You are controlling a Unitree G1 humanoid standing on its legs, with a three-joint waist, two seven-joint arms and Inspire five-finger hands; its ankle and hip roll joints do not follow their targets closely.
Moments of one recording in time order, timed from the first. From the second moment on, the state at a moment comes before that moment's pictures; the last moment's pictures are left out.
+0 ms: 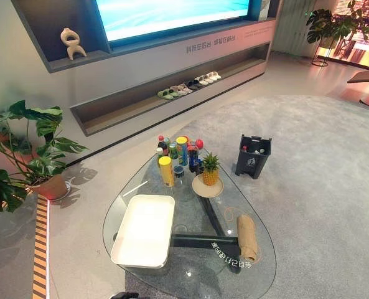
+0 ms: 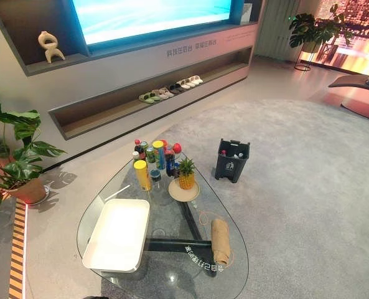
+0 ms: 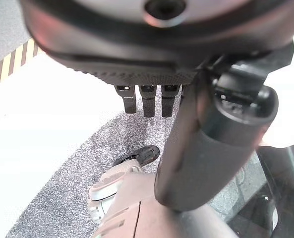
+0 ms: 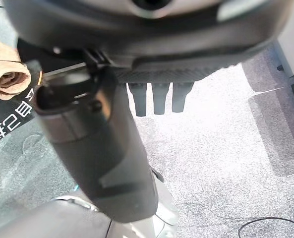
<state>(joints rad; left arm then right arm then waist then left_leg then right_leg) -0.02 0.29 -0.28 1.28 -0.03 0.02 -0.10 -0.05 -0.31 0.33 1.33 -0.12 0.17 0.05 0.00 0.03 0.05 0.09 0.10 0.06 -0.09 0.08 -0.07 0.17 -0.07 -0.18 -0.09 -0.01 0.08</state>
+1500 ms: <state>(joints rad) -0.38 0.35 -0.26 1.24 -0.42 -0.07 -0.05 -0.42 -0.42 0.27 1.35 0.00 0.23 -0.11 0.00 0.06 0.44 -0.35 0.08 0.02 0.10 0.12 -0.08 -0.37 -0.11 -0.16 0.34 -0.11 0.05</state>
